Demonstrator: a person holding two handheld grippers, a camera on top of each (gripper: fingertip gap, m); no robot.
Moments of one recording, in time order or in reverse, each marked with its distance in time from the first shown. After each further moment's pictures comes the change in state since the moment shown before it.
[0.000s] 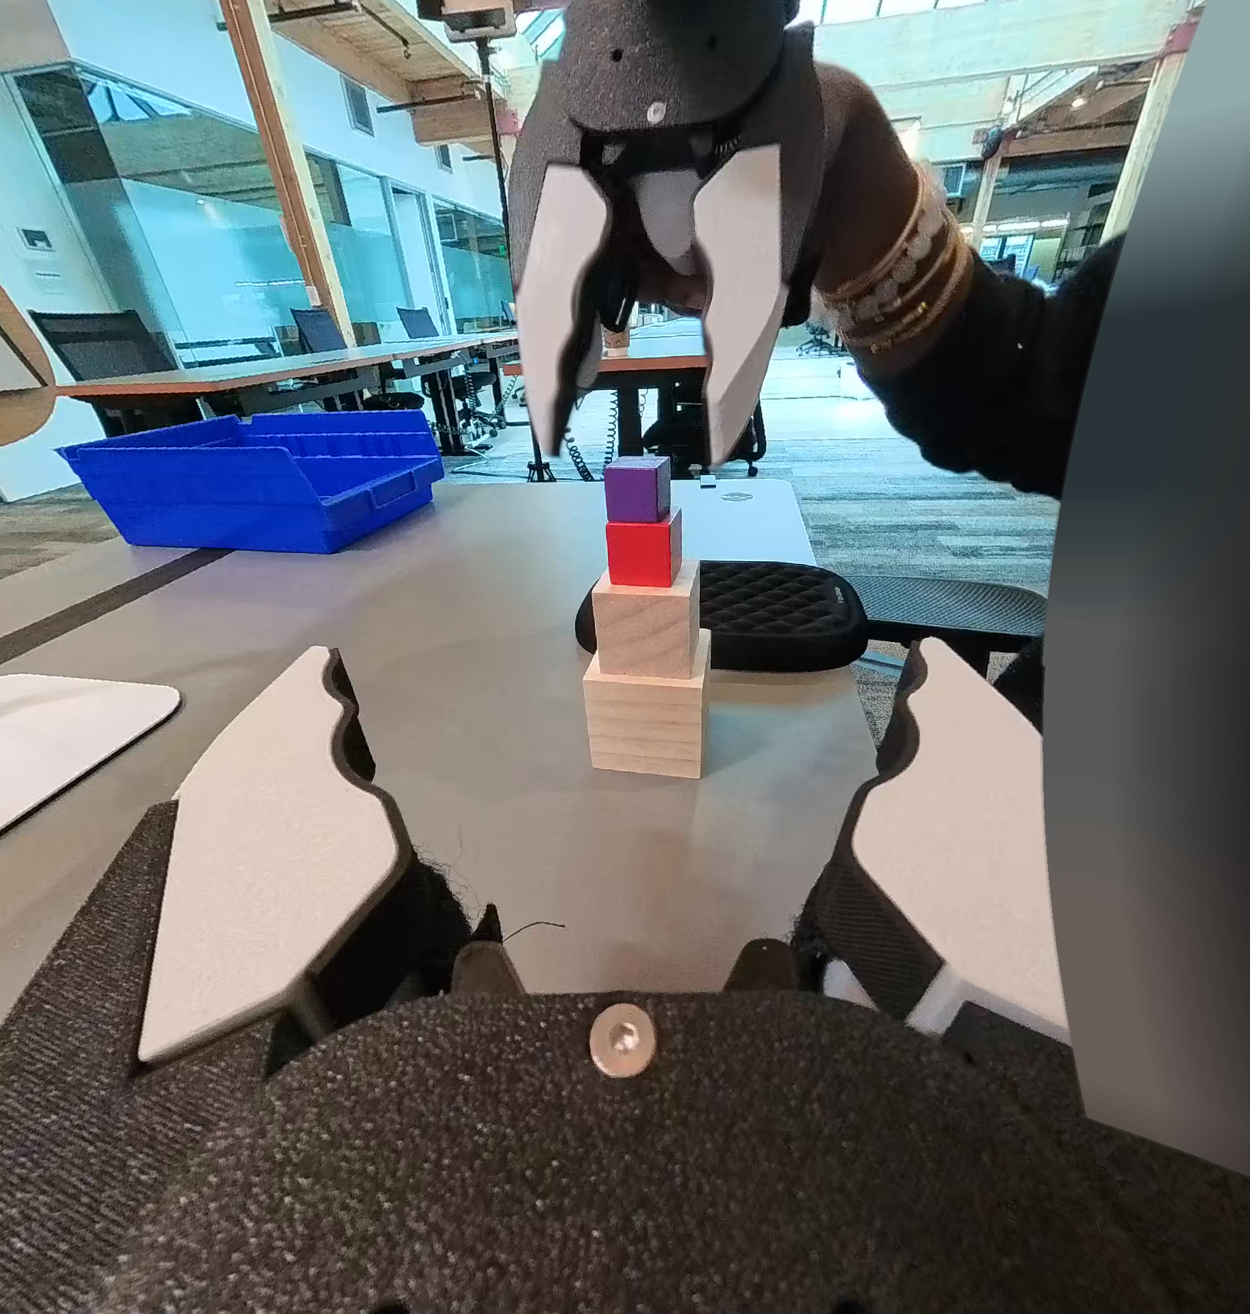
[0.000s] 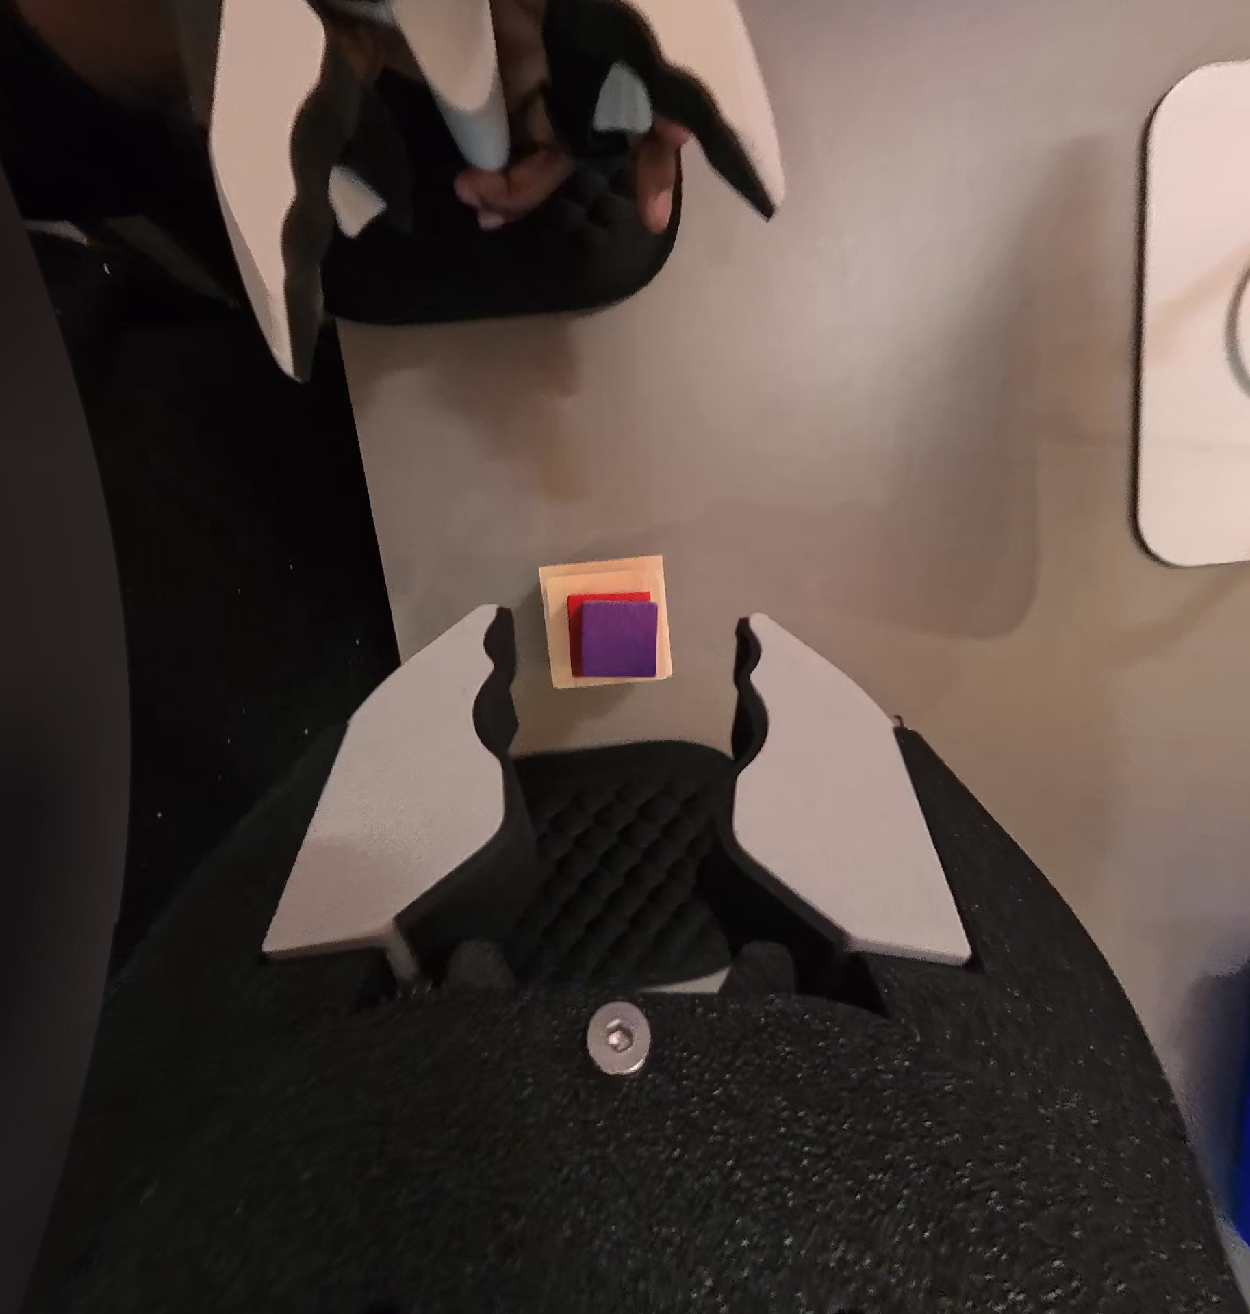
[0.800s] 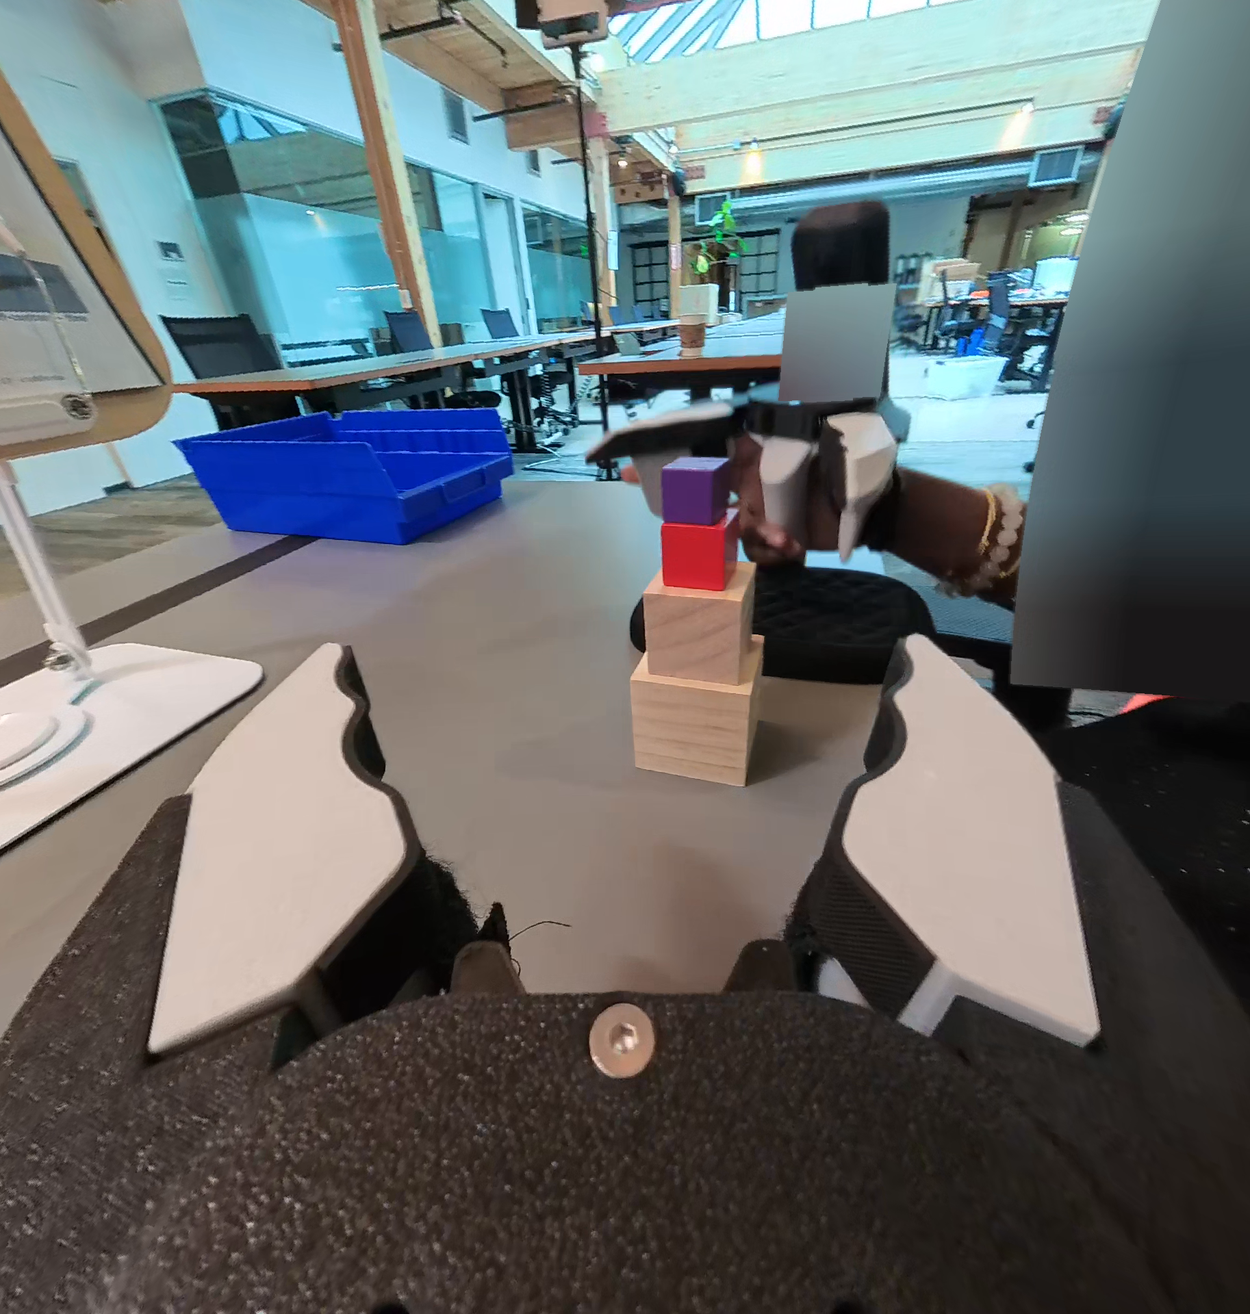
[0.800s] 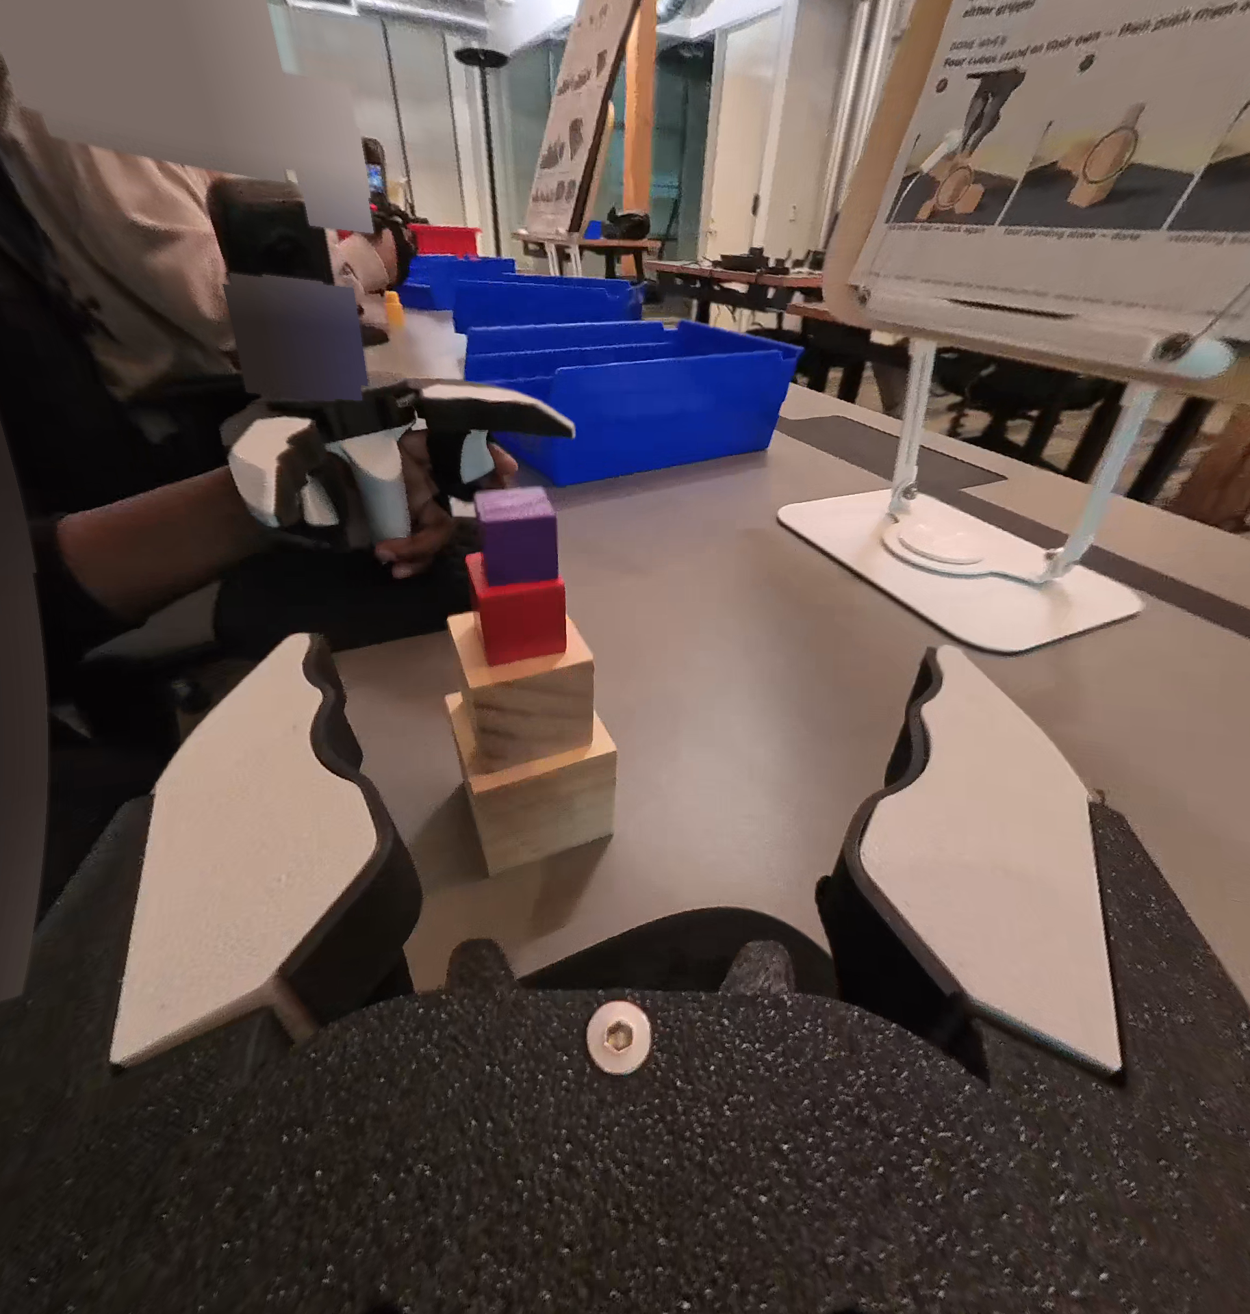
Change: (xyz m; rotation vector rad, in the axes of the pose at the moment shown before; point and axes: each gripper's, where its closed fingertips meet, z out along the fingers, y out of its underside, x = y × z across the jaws) left arm -0.013 -0.001 -0.001 -0.001 -0.122 0.013; right arm 0.021 0.042 -0.001 1.012 0.279 0.193
